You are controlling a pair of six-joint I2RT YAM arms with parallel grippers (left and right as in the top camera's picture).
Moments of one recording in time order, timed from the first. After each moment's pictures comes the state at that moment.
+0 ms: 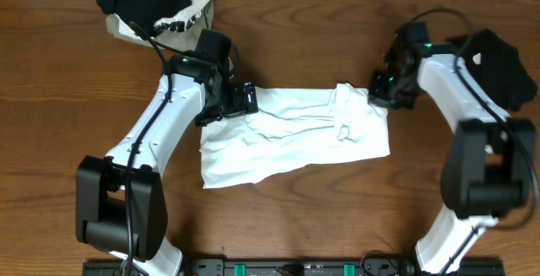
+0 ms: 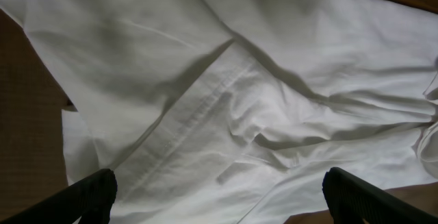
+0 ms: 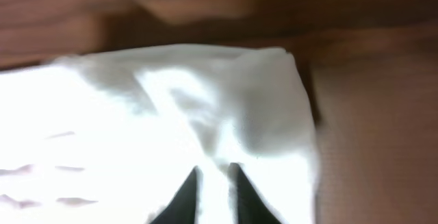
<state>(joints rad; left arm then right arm) -0.27 1.77 1.33 -0.94 0.20 -0.43 0.04 1.95 1.43 -0.91 -0.23 0.32</state>
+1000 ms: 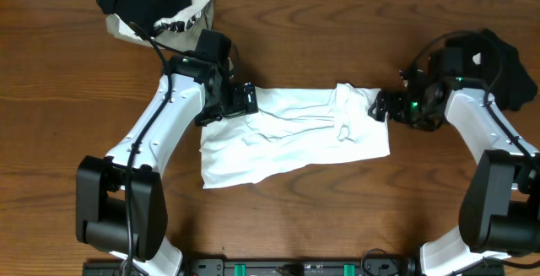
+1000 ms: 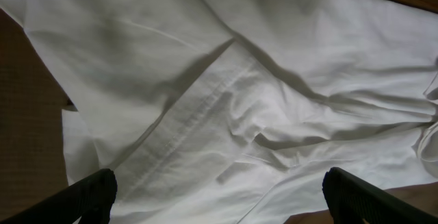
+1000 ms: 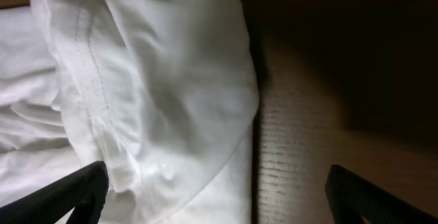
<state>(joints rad) -0.27 1.77 1.33 -0.94 0.20 -0.43 -0.09 1.76 1.10 -0.68 -0.34 0.08</state>
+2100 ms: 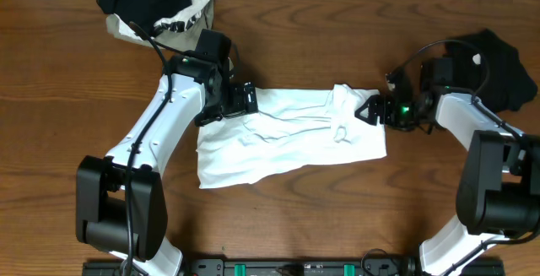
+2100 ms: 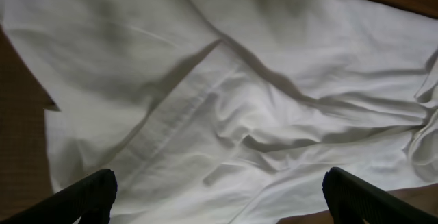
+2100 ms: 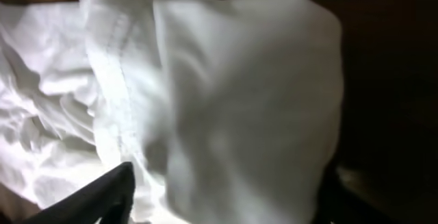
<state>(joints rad) -0.27 1.77 1.33 -0.94 0.20 -0.43 -0.09 1.87 1.03 -0.51 -0.60 0.03</state>
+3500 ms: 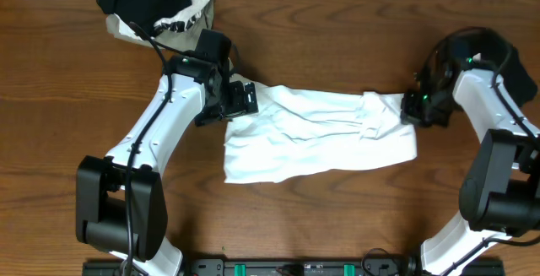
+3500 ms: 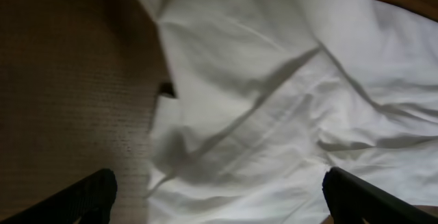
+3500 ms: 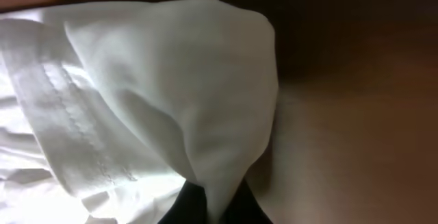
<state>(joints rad) -0.27 1.77 1.33 -0.94 0.20 -0.43 -0.14 1.88 1.30 -0.96 -0.16 0.14</state>
